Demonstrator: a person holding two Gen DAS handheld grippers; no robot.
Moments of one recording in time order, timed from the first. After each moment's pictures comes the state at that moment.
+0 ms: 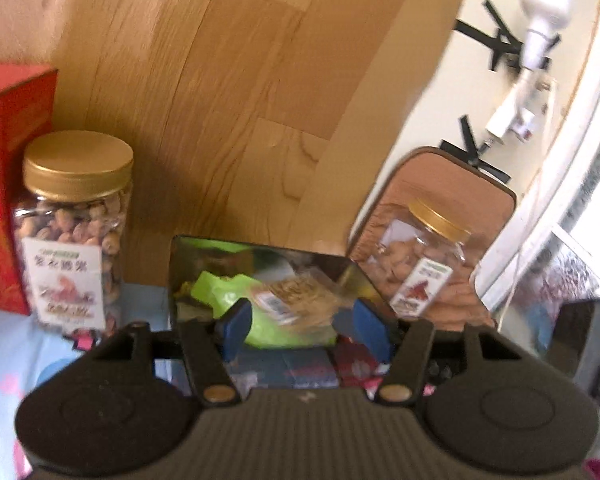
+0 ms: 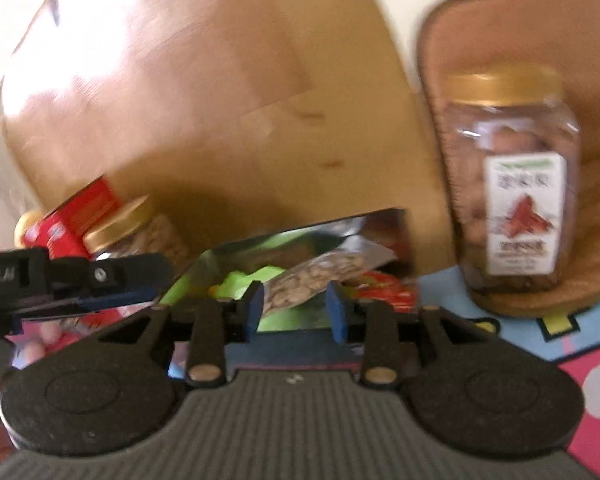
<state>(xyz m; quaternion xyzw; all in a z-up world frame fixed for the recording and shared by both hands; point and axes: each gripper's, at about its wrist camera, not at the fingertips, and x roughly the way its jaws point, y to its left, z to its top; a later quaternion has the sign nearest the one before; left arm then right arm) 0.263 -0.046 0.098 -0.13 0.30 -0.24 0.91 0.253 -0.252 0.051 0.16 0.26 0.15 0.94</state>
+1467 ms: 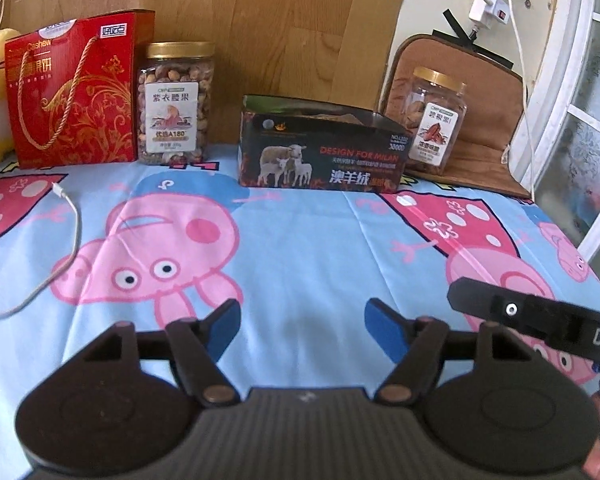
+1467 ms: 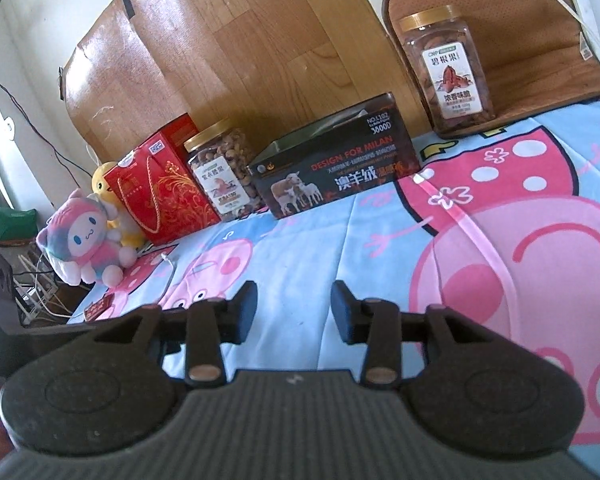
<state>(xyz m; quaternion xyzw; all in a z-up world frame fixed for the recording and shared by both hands) 0.078 -0.031 0.033 -0.04 0.35 -0.15 0.92 0.044 -0.242 0.018 0.23 0.28 0.14 0.92</state>
